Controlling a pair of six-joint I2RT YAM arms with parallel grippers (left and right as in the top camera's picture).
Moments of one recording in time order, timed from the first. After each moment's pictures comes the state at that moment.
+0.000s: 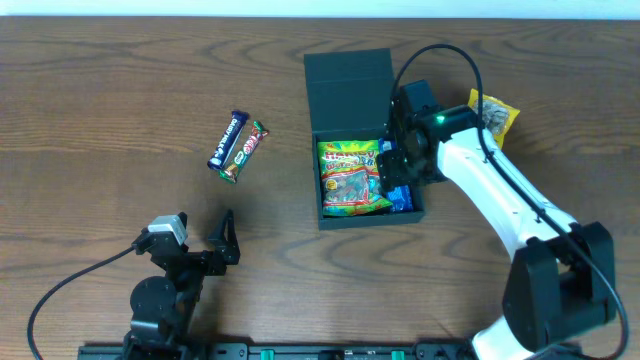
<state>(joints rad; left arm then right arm) -0.16 0.01 0.10 -0.31 0.02 -0.43 0.35 1.75 1.32 -1.00 0.00 0.16</state>
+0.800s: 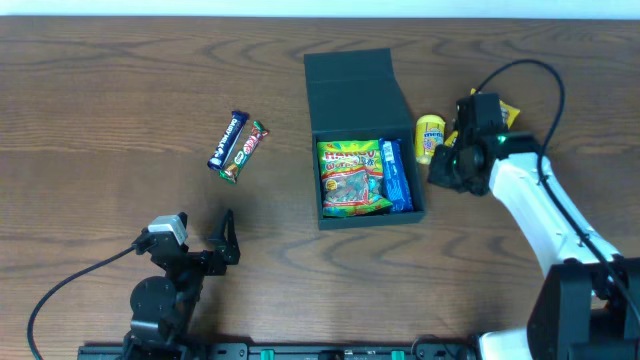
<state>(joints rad) -0.16 0.01 0.10 -0.30 0.02 -0.43 0.10 1.61 1.06 -0.74 -0.05 0.39</state>
